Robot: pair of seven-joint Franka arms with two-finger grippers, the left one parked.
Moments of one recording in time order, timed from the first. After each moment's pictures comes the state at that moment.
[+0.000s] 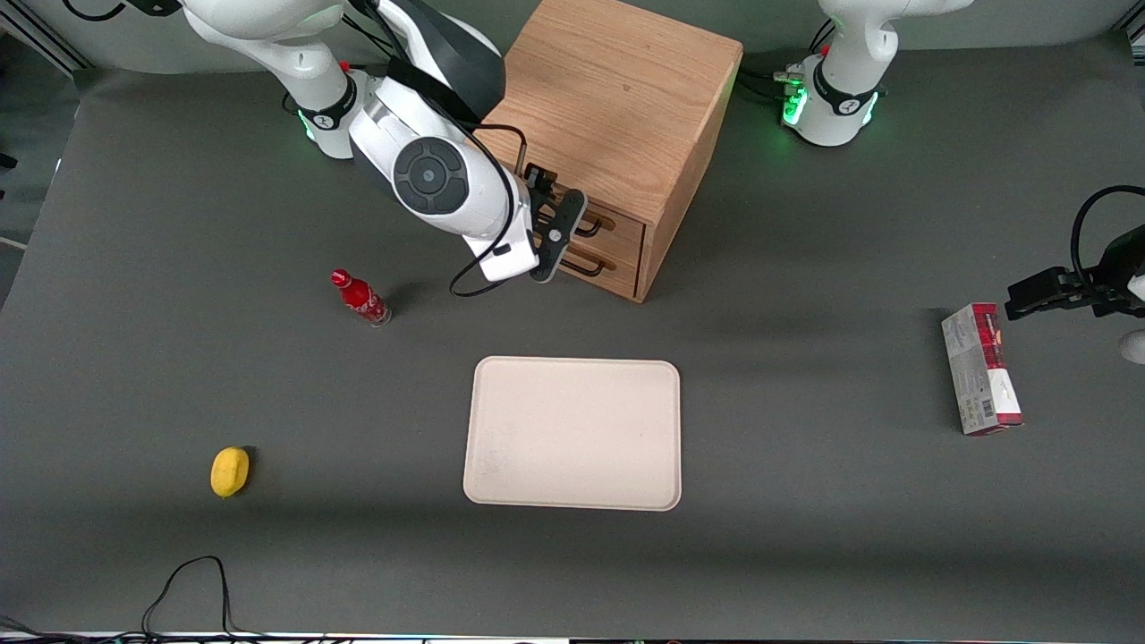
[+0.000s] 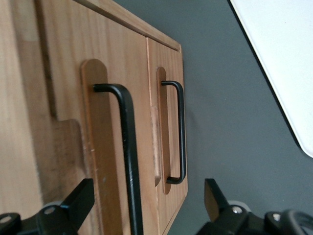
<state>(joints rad) 0.14 0.43 0.66 -1.59 0.12 1.77 -0.29</state>
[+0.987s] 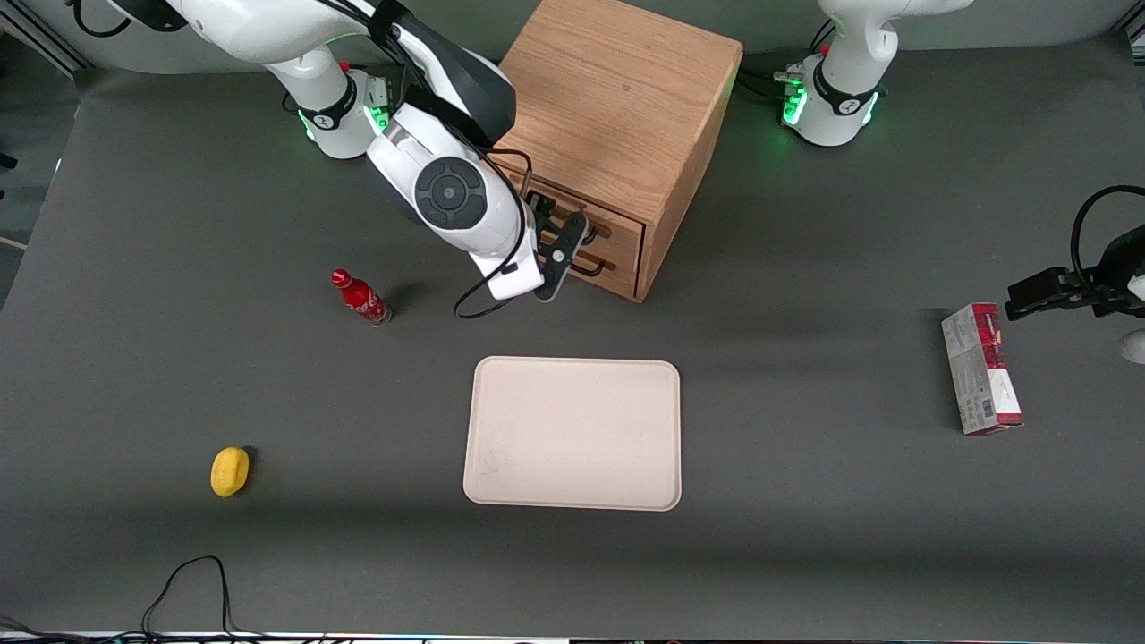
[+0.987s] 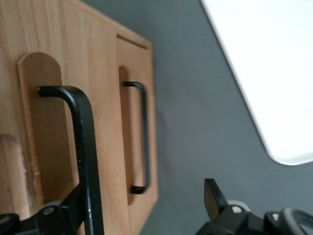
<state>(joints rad) 0.14 0.49 0.66 -1.59 -0.04 1.85 -0.29</state>
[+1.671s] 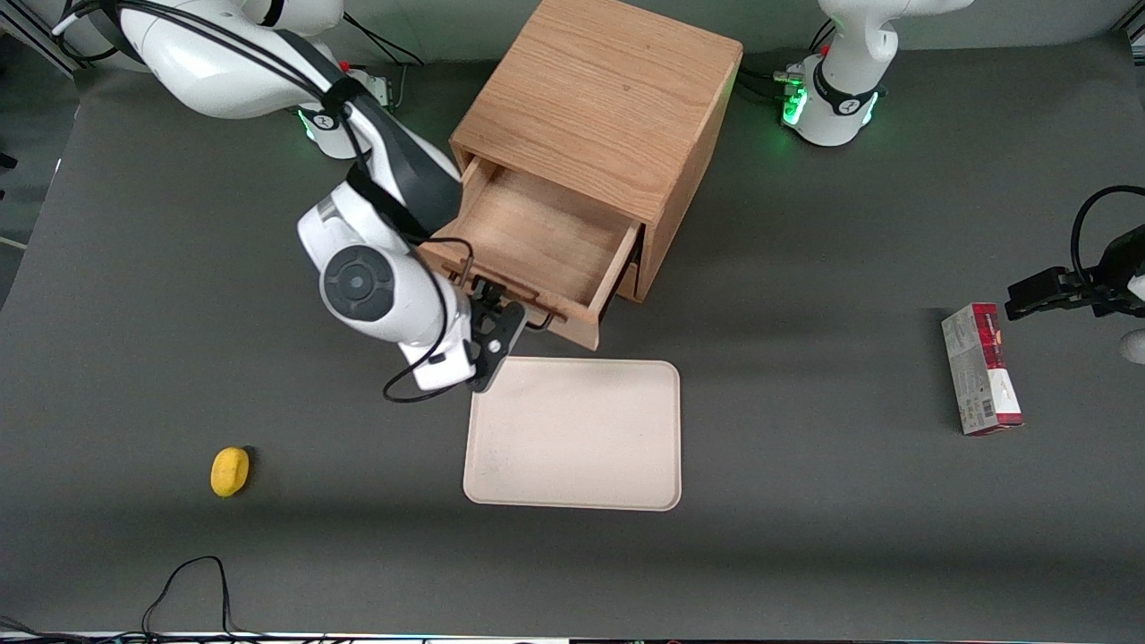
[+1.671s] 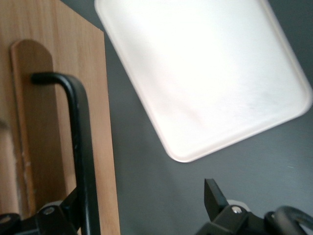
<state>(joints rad) 0.11 0.59 0.49 -1.38 -0.08 1.84 -0.46</state>
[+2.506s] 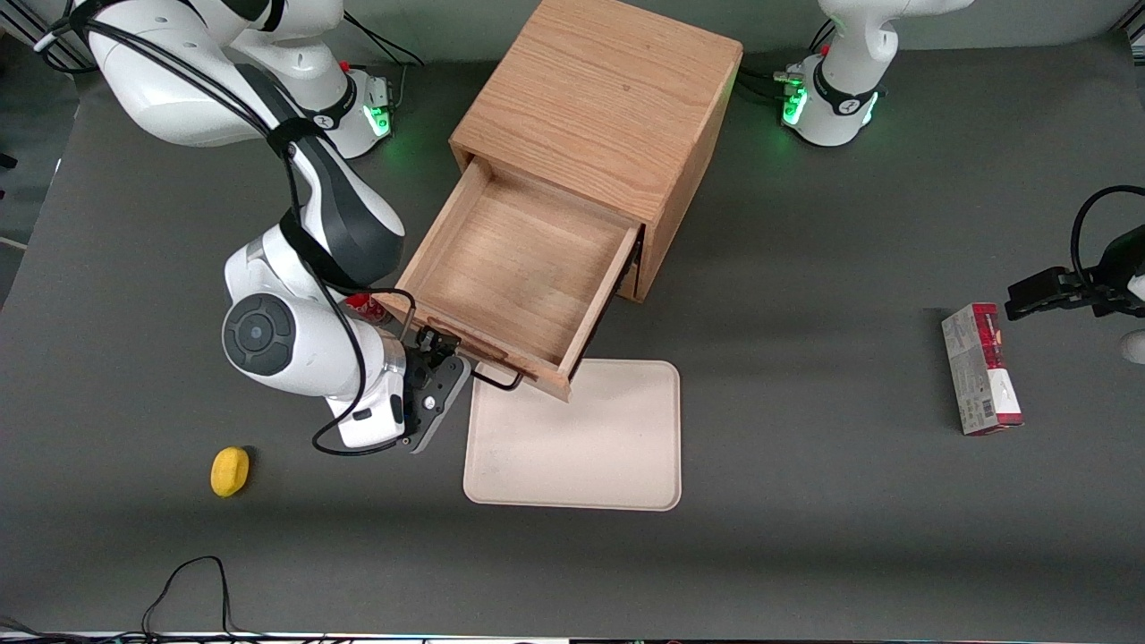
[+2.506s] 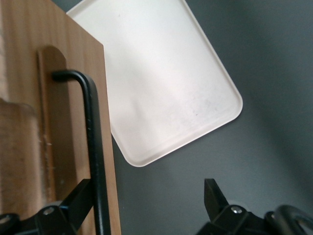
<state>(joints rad) 0.08 0.66 0.46 -1.23 -0.08 1.84 -0.52</state>
